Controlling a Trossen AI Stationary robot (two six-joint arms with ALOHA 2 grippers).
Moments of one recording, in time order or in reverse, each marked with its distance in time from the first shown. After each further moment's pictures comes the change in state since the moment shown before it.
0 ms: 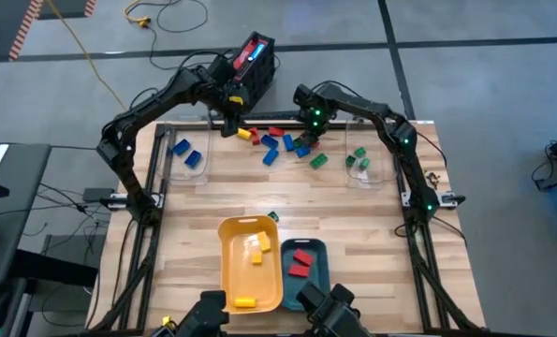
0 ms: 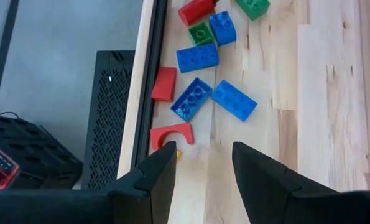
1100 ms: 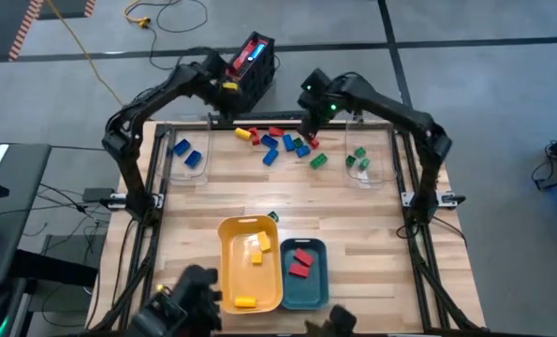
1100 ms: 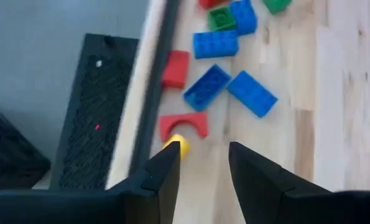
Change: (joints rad) left arm 0.172 0.100 -0.031 0.053 0.178 0.025; right arm 0.148 -0.389 -0.051 0.094 0.016 0.074
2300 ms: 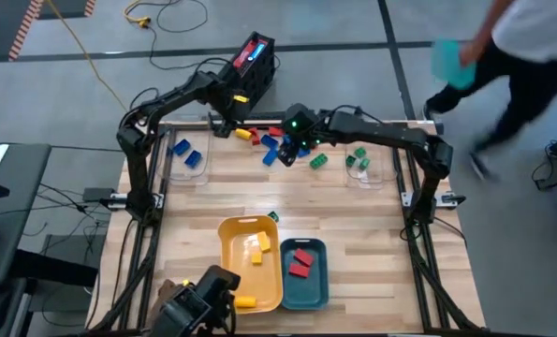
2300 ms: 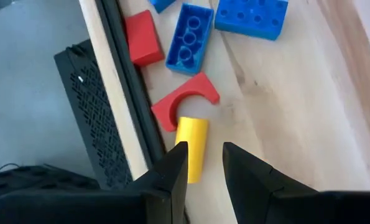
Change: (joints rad) left arm -0.050 0.131 0.000 -0.020 -0.143 0.528; right arm 0.219 -0.045 -0.237 0.384 0.165 0.201
